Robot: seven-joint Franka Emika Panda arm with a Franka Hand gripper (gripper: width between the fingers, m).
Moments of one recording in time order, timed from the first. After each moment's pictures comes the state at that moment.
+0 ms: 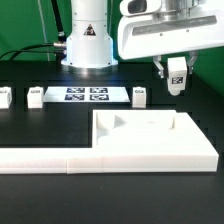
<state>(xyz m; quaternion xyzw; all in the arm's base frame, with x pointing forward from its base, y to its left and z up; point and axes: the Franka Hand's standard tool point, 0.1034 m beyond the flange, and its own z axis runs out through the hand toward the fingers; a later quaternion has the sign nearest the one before) 0.497 0.142 0.097 -0.99 0.07 -0.01 0.08</state>
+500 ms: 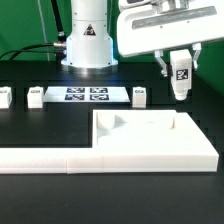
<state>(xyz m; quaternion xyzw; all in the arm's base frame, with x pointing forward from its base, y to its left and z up) 0.539 0.133 0.112 -0.97 0.05 -0.21 0.08</state>
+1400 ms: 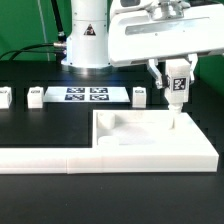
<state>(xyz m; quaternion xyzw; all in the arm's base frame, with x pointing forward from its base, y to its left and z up) 0.580 0.115 0.103 -0.96 -0.02 -0.27 0.05</state>
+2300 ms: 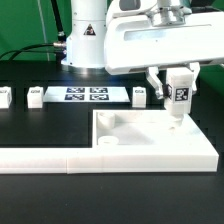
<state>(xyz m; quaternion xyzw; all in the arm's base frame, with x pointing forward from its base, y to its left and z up) 0.619 0.108 0.096 -0.96 -0.05 -0.28 0.04</state>
